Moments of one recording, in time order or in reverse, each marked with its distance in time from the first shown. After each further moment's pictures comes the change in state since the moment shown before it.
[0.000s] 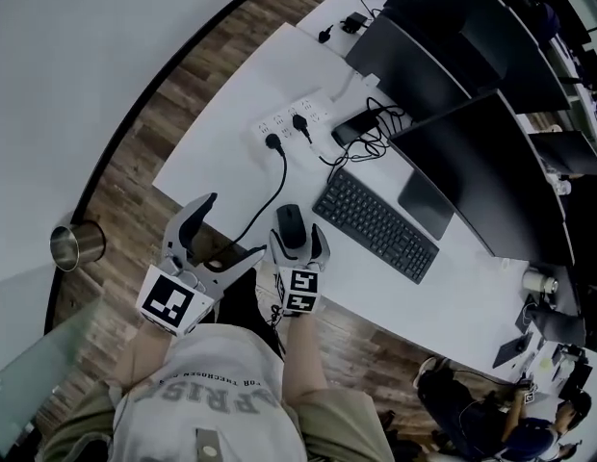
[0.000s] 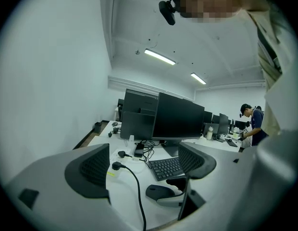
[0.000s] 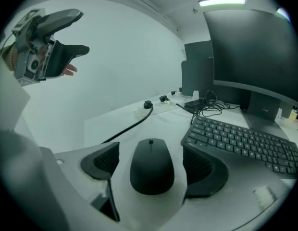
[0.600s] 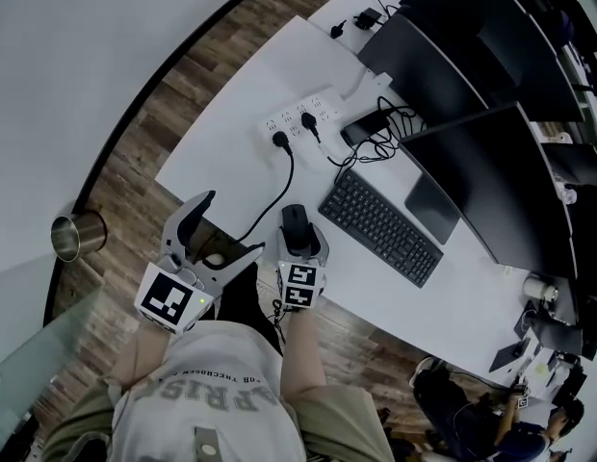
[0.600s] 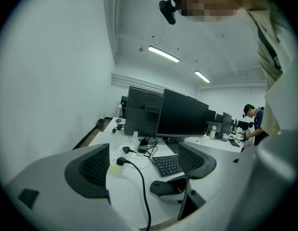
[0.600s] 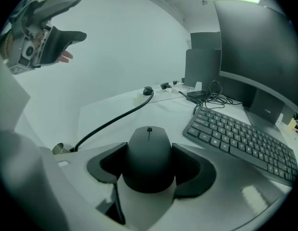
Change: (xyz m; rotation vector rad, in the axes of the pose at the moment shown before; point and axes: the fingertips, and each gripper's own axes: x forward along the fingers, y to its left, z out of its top) left arm 0.000 0.018 -0.015 -0.015 0.058 0.033; right arm 0.017 -0.002 -0.026 -0.046 0.144 -0.021
